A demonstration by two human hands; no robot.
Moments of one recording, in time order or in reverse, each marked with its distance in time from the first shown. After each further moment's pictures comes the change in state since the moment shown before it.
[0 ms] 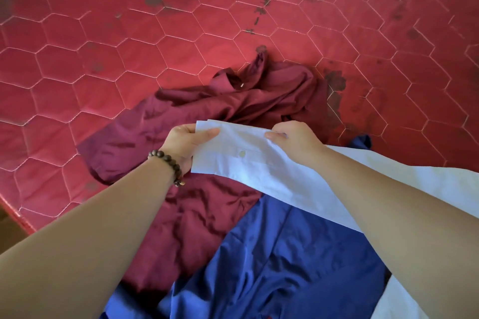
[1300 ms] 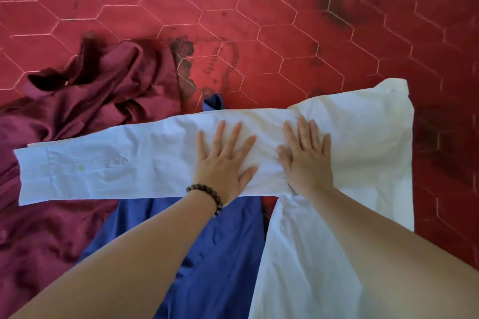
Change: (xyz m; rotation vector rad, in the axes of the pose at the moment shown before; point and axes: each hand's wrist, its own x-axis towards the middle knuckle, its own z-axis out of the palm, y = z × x) left_hand -0.024 -0.175 0.290 1.931 -0.192 0.927; right_hand -0.208 0.260 -0.013 -0.397 0.325 0.528
